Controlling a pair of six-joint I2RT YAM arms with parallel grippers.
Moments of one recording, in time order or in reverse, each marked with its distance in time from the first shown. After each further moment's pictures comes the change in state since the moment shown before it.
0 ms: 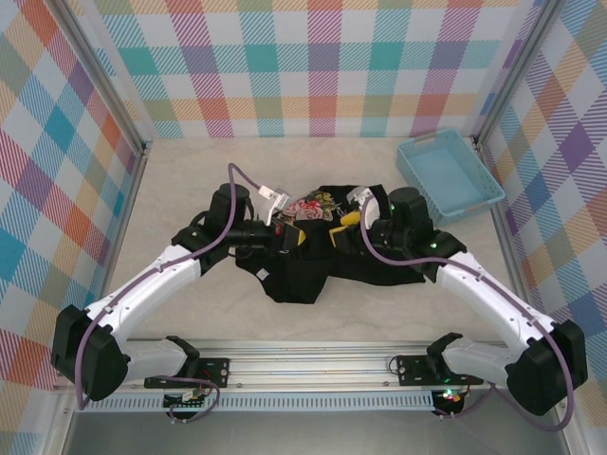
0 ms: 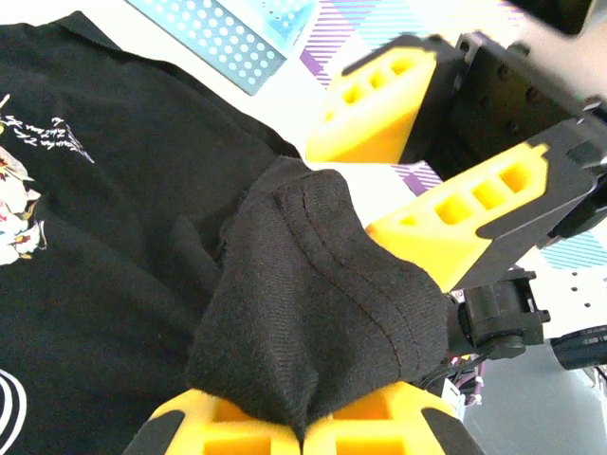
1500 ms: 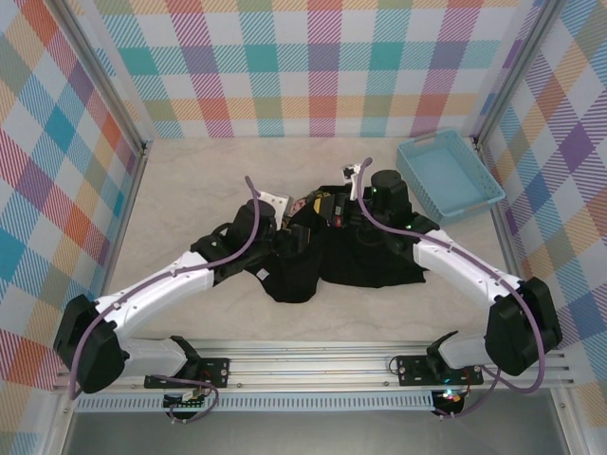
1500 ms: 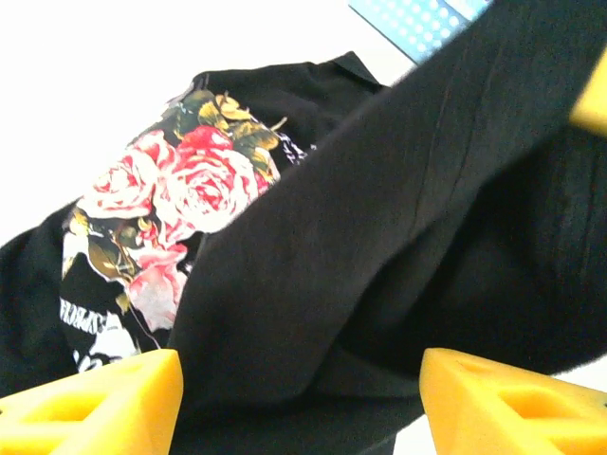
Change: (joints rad) left arm -0.184 0.045 -0.012 0.003 -0.723 -0.049; right arm 0.020 0.216 0.068 0.316 -0.040 0.645
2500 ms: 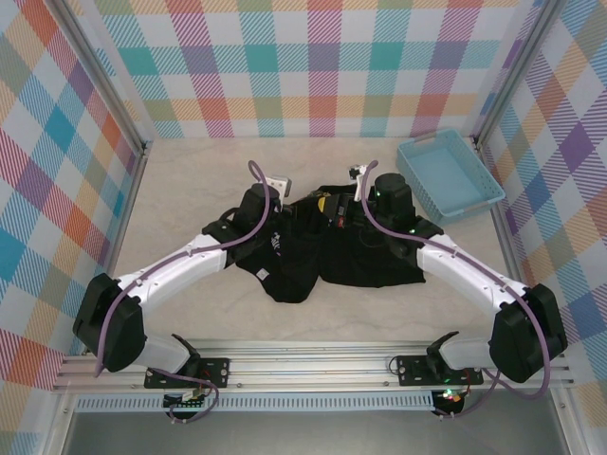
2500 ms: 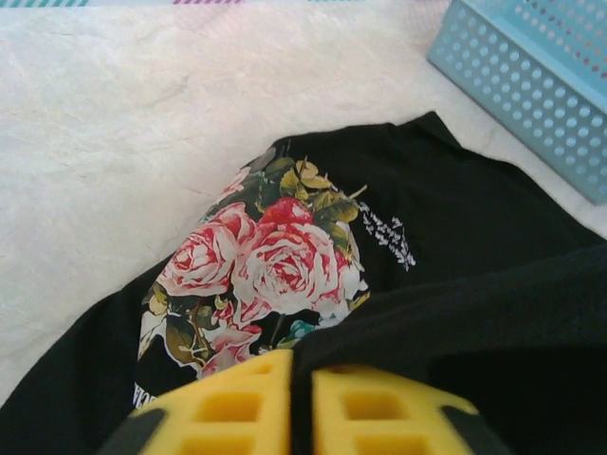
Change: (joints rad) left arm 0.081 0.142 0.075 0.064 -0.065 0.037; right arm 0.004 -0.044 -0.031 0.009 0.081 0.012
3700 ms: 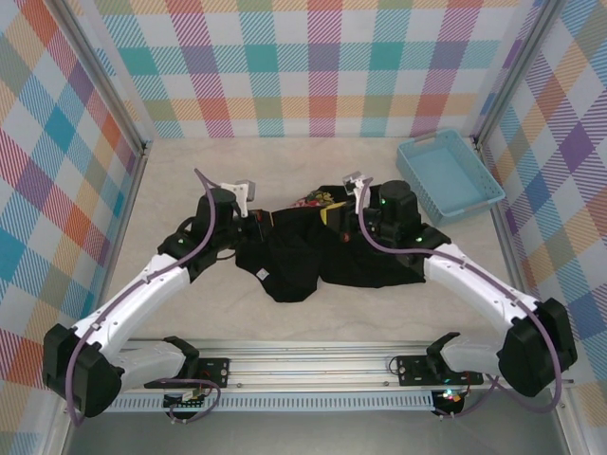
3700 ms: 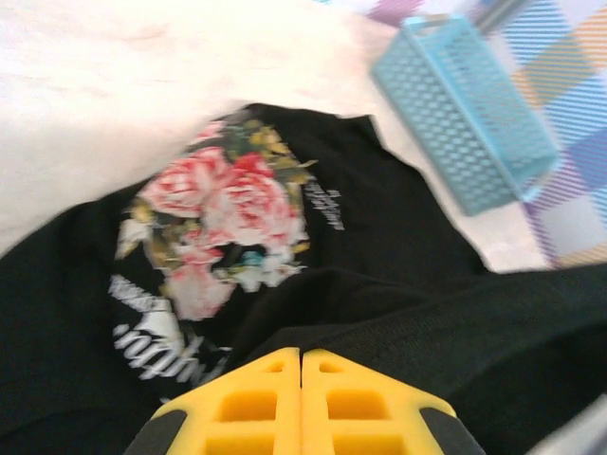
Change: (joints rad) left arm 0.153 -0.274 -0.106 -0.143 0.237 -0.195; right arm 0.014 -0.063 -0.051 -0.021 -0.061 -0.296
